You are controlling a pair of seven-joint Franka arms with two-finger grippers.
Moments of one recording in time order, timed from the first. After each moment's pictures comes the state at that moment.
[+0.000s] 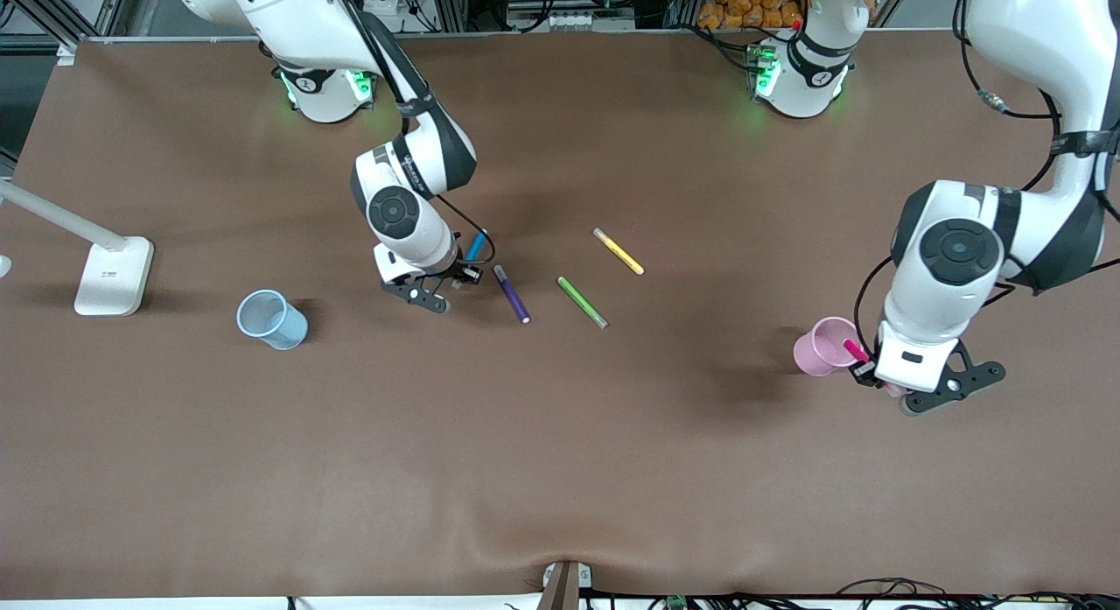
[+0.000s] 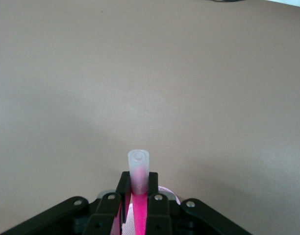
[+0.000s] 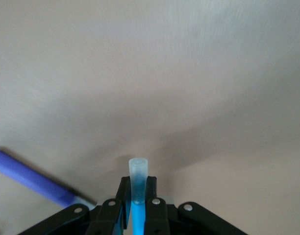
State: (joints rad) left arm 0.12 0.41 -0.30 -1.78 0.56 2.28 -0.85; right arm 0.68 0.41 -0.12 -2.06 0.24 2.39 0.82
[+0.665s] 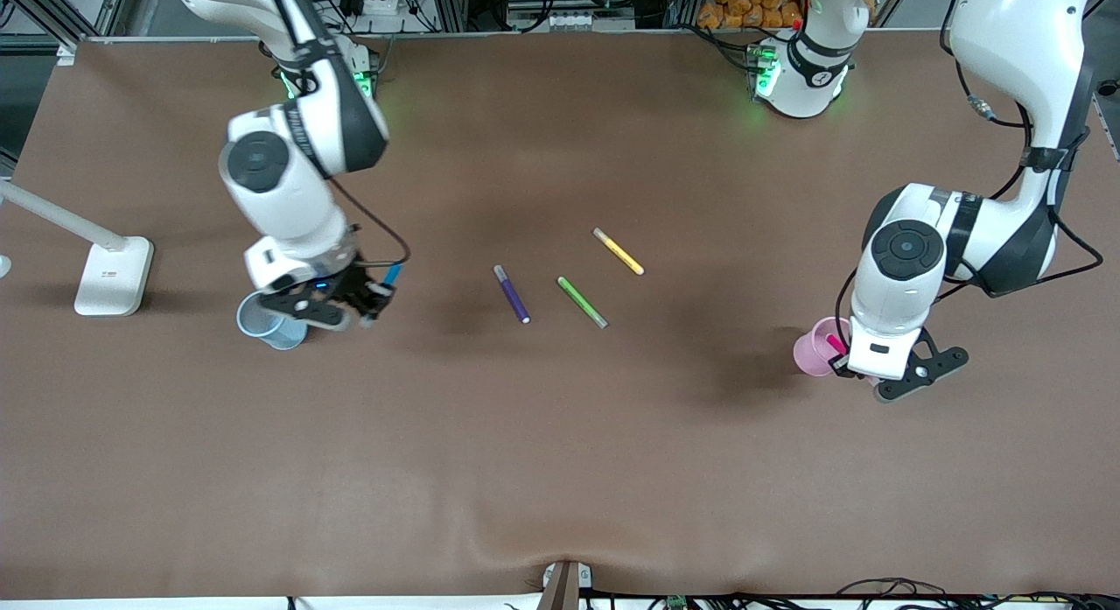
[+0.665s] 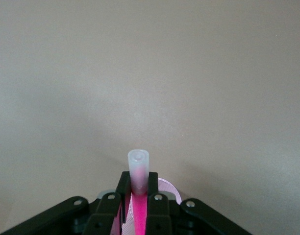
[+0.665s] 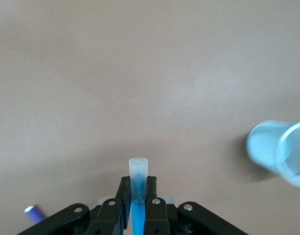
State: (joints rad) left arm 0.12 0.41 -0.31 -1.87 0.64 2.32 -1.00; right arm 0.67 0.18 -0.37 -2.02 0.01 2.34 0.52
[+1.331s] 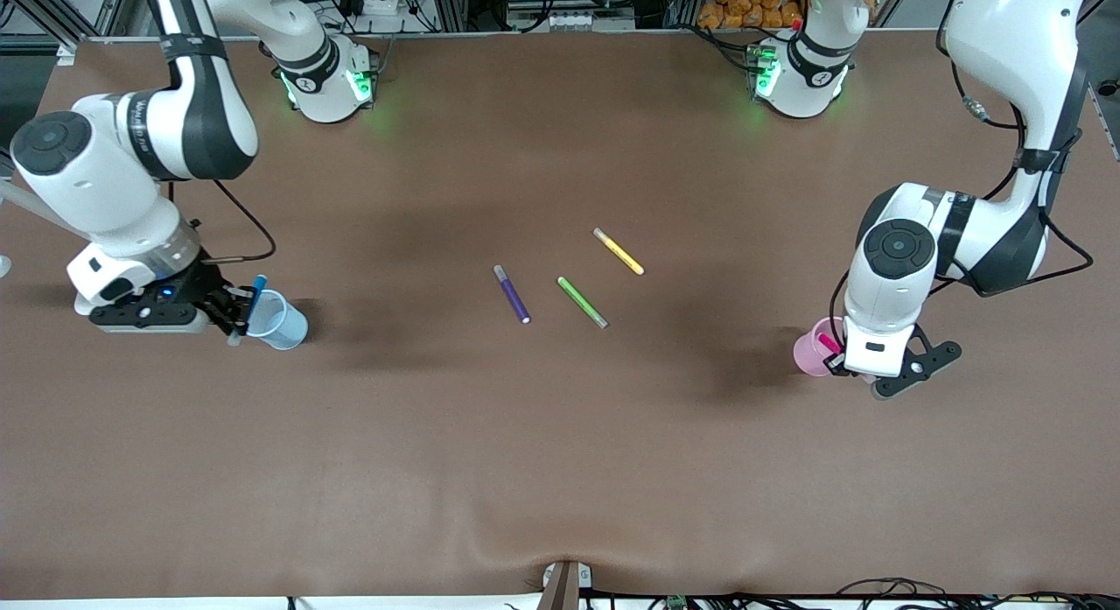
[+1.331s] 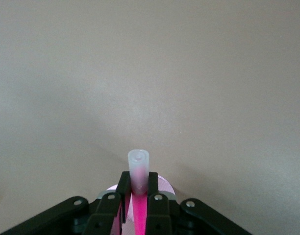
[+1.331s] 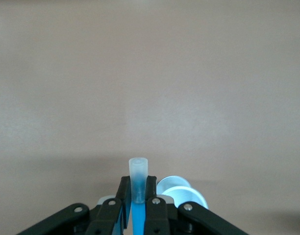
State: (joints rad) left arm 0.11 0.41 -0.31 -1.89 0.64 2.33 -1.07; right arm 0.62 0.07 -0.56 -2.09 0.00 2.41 0.03
